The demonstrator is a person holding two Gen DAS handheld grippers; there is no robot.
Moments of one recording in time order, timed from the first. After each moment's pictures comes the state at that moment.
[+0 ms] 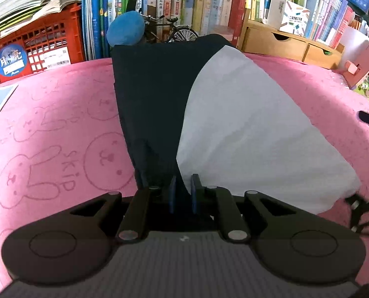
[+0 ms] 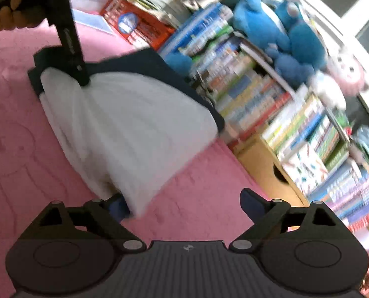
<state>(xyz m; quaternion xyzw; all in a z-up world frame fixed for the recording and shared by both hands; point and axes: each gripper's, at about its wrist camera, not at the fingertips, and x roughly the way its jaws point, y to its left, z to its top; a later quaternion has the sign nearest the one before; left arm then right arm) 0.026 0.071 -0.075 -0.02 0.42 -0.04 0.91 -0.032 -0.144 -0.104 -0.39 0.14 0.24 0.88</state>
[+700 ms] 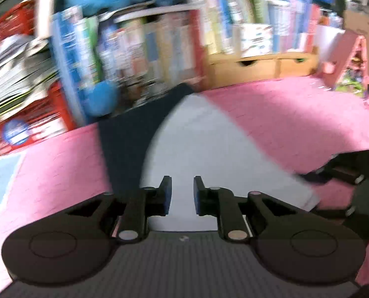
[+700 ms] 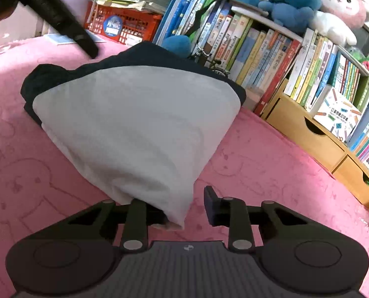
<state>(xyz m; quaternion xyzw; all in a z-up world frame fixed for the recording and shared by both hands) 0.014 -0.012 -0.023 0.09 0.36 -0.04 0.93 -0.013 -0.156 -0.092 -0.27 0.26 0.27 0.89</state>
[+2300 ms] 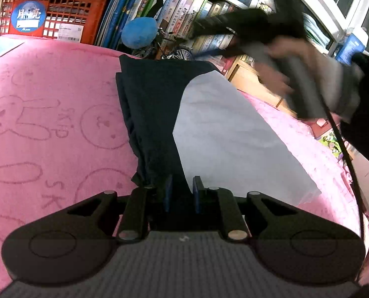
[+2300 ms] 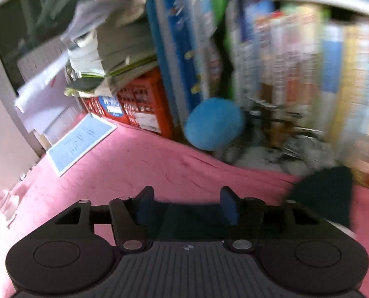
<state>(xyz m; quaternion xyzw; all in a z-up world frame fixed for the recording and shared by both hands) -0.021 0.118 -0.090 -0.18 0.34 -0.10 0.92 0.201 0.008 -0.024 -0.05 0.39 0.40 0.83</state>
